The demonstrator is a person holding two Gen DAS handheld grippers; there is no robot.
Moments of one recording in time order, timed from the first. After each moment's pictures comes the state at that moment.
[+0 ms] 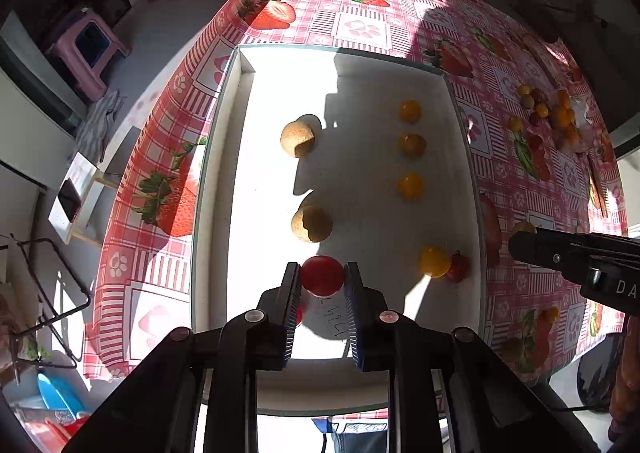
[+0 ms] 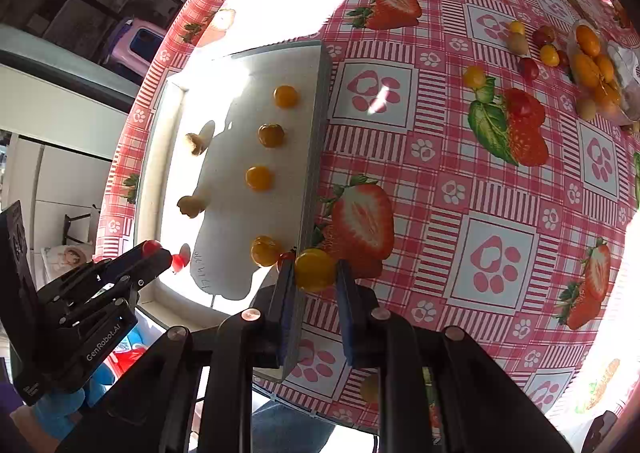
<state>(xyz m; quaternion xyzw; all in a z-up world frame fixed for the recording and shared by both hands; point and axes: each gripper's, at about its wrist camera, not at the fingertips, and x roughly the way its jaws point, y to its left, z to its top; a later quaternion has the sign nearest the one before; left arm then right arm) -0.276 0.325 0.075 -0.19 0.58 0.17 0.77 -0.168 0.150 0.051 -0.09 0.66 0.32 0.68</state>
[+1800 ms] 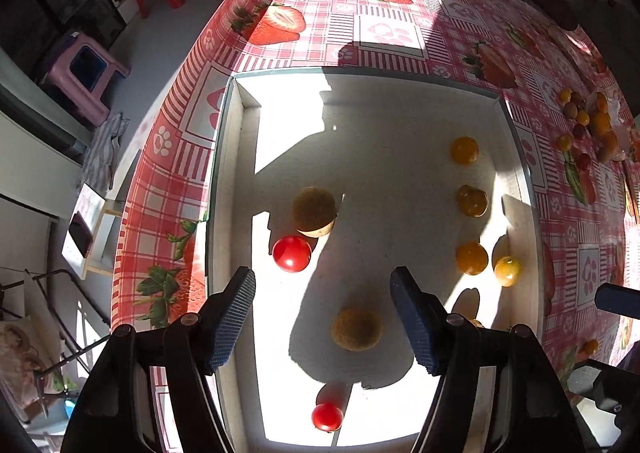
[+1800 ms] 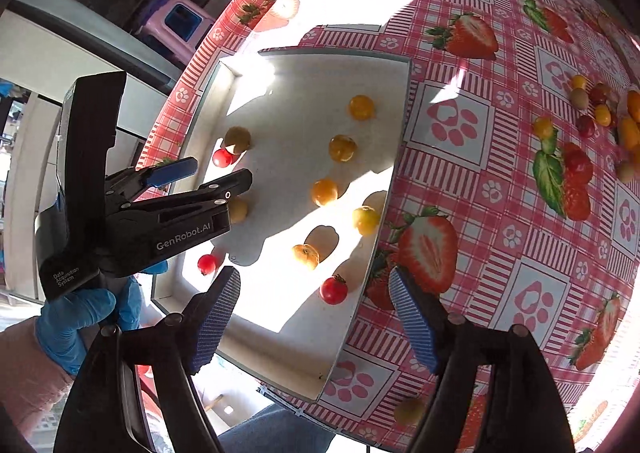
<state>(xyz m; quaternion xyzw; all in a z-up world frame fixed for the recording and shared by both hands) -0.222 0.355 0.047 -0.14 0.60 0.17 0.77 -0.195 0.178 0.053 -0.12 0.64 0.35 0.67</state>
